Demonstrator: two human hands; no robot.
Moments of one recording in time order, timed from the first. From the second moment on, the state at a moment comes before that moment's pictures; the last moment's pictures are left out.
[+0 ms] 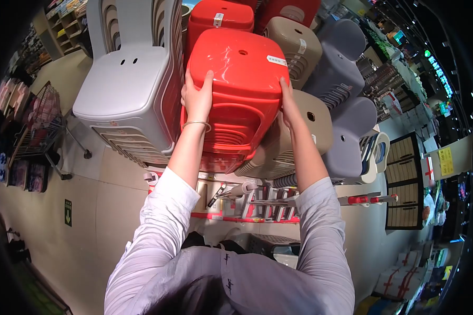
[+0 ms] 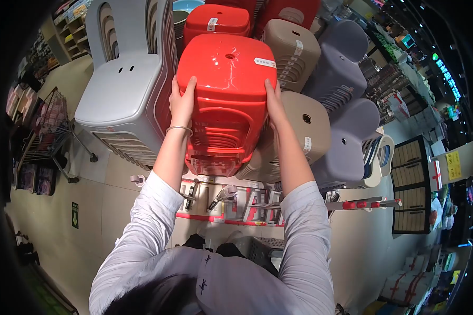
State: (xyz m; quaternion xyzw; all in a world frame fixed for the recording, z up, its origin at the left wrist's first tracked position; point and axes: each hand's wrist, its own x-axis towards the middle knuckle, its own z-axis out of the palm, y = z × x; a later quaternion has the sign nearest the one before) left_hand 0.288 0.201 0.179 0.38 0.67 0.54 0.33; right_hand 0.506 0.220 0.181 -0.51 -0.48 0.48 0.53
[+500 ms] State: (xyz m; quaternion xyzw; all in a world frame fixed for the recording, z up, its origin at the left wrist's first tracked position) left_hand 0.283 0.082 0.333 0.51 0.34 0.72 0.31; right_hand 0.534 0.095 0.368 -0.41 -0.51 0.42 0.63
